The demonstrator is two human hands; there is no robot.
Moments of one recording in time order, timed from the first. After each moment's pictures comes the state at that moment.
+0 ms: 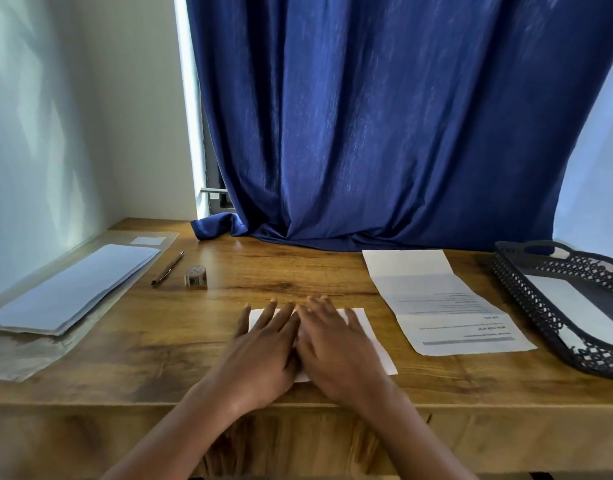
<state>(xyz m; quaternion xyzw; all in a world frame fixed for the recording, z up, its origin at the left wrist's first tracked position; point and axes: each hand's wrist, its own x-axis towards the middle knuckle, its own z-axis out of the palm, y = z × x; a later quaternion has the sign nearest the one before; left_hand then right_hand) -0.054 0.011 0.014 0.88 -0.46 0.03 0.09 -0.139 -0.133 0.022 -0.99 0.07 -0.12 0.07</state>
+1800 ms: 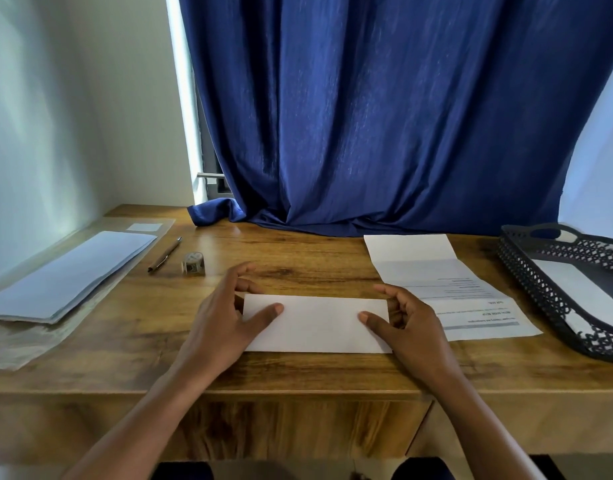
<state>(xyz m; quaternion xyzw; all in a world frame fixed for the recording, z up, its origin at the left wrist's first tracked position) -0.019 0.038 0.010 0.82 -0.32 0.07 0.46 -0.184 -0.219 0.009 -0.86 0.19 -0.27 0.40</state>
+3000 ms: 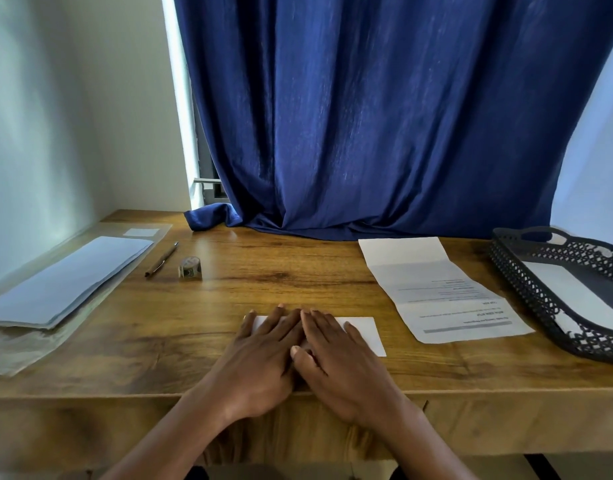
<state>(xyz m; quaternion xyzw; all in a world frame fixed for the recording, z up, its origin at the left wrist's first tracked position) -0.058 0.015 -0.003 0.86 -0.50 -0.01 0.06 -0.165 -0.134 0.000 -0.99 0.07 -0.05 0.14</state>
